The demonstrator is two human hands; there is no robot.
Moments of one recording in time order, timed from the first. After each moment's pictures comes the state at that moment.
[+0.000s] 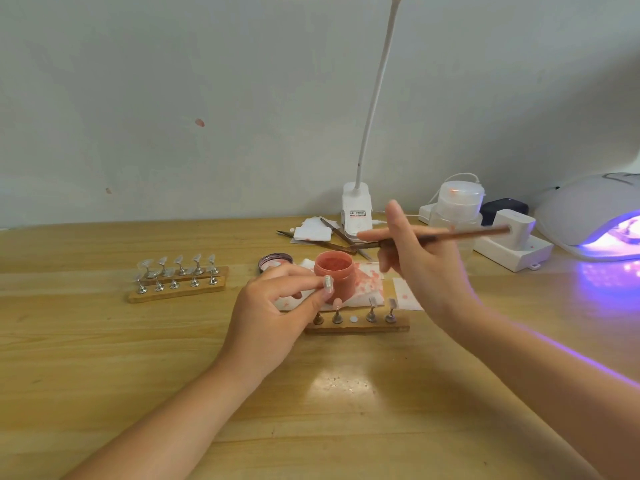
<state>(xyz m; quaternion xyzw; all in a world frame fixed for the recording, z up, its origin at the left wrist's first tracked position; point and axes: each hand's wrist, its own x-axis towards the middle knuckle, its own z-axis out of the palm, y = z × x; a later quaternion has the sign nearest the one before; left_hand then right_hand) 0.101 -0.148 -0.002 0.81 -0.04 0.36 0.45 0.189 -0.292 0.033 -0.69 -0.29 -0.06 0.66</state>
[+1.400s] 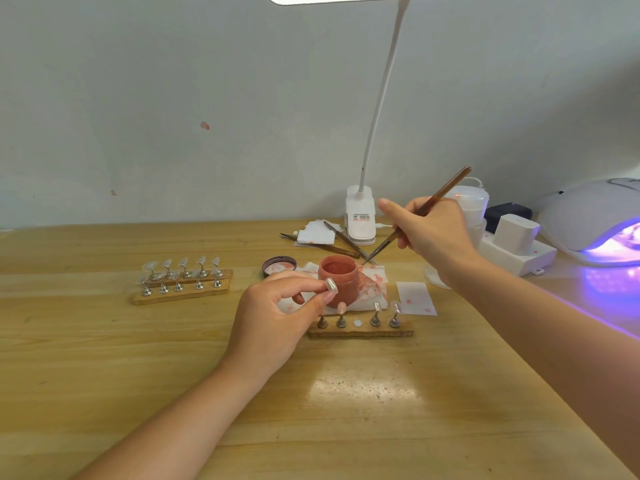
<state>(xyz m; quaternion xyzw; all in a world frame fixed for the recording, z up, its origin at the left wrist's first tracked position) 0.103 -0.145 -0.003 0.81 -0.02 0.37 0.46 0.247 -0.286 0.045 -0.78 -0.19 -0.11 0.58</state>
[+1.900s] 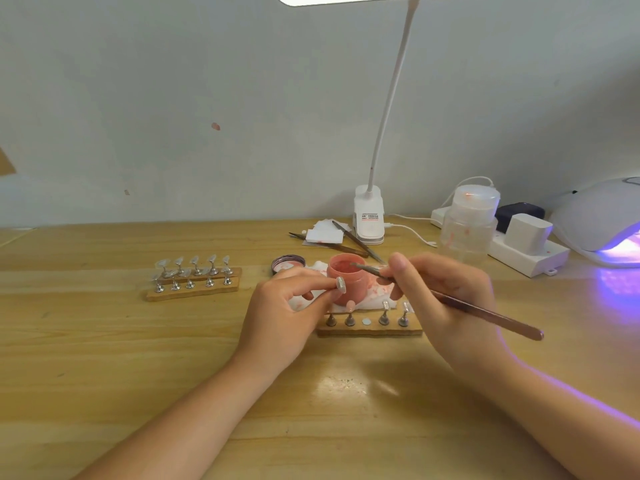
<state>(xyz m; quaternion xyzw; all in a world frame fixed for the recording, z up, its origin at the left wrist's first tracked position) 0.106 -0.144 -0.005 0.82 -0.04 0.37 0.44 0.163 -0.304 0.014 -0.66 -0.39 -0.18 0.62</state>
